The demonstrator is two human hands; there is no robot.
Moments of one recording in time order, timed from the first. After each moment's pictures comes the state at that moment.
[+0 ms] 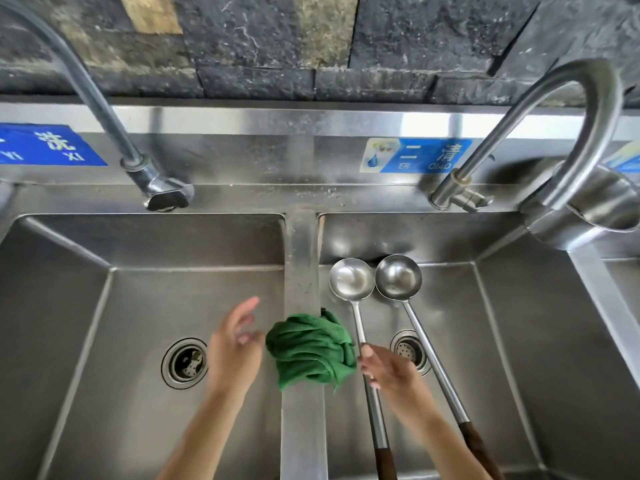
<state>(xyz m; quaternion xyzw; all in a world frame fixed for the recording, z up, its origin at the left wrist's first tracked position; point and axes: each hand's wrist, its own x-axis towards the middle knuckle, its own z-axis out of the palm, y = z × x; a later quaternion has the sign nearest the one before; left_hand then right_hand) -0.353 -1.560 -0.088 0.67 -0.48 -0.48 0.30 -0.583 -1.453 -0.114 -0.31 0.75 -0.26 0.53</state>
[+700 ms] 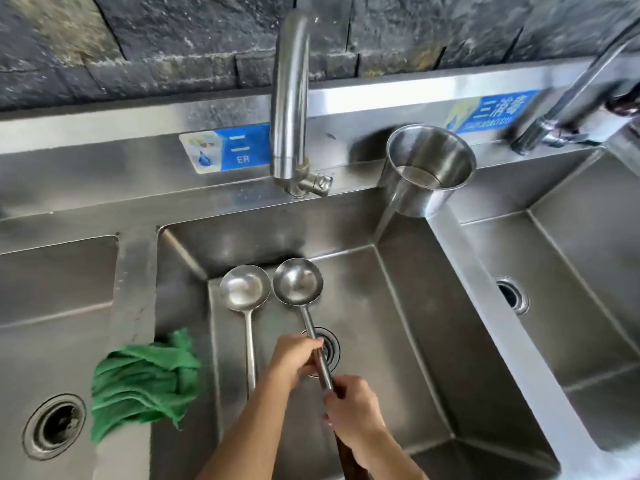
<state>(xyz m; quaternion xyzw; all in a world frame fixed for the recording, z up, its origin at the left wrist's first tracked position) -0.649 -1.504 -0.194 0.65 -0.36 -0.67 0.04 -0.707 -1.376 -0.144 -0.19 0.83 -0.21 0.48</state>
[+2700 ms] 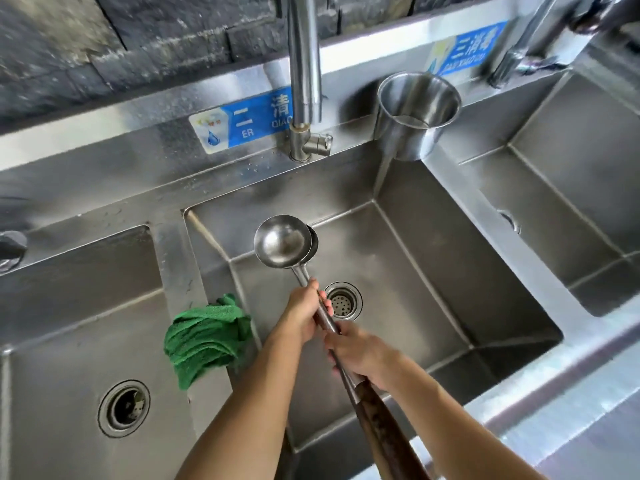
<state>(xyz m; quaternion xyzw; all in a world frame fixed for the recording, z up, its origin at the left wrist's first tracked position) -0.600 -1.514 -0.165 0.59 -0.27 -0.75 0.09 -0.639 -1.395 -0.107 -0.15 0.73 -0.28 0.61</state>
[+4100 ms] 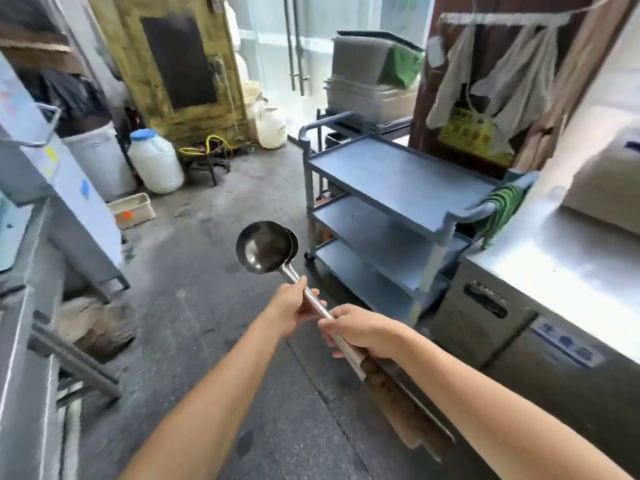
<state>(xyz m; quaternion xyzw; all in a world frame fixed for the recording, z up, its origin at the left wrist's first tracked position) -0.584 -0.595 0.148 -0.02 -0.64 -0.63 -0.44 -0.434 -0.532 0.182 0.29 0.72 -0.61 0.12</state>
